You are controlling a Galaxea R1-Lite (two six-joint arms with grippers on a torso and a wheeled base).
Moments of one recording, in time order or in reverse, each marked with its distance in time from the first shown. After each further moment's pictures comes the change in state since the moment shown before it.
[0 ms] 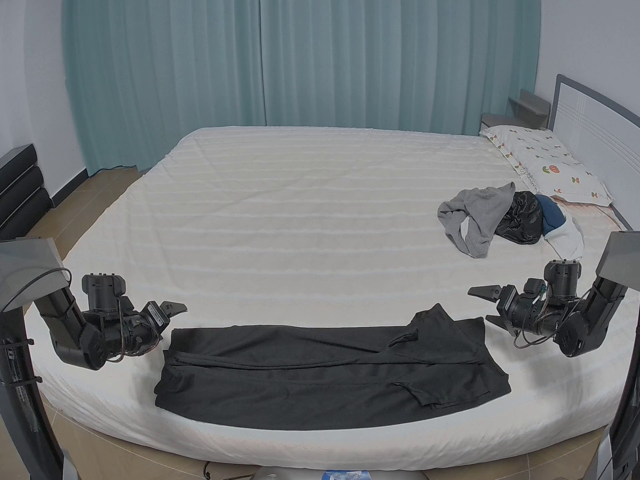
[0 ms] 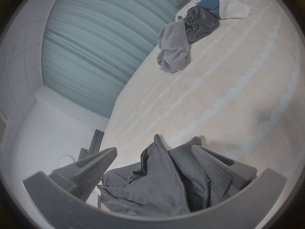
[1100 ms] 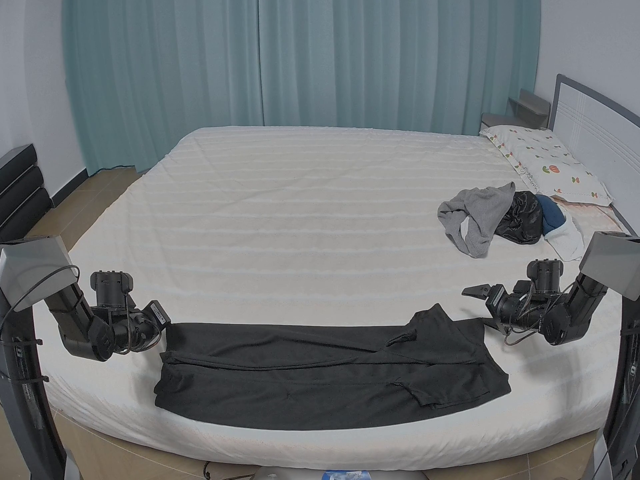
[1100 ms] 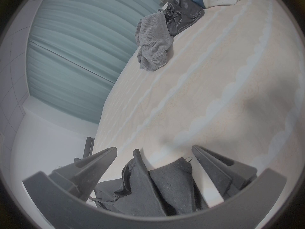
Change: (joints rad) left arm 0.007 0.066 -0.119 0.101 0.124 0.054; right arm 0.003 0.135 -0.215 0.164 -0.076 0.050
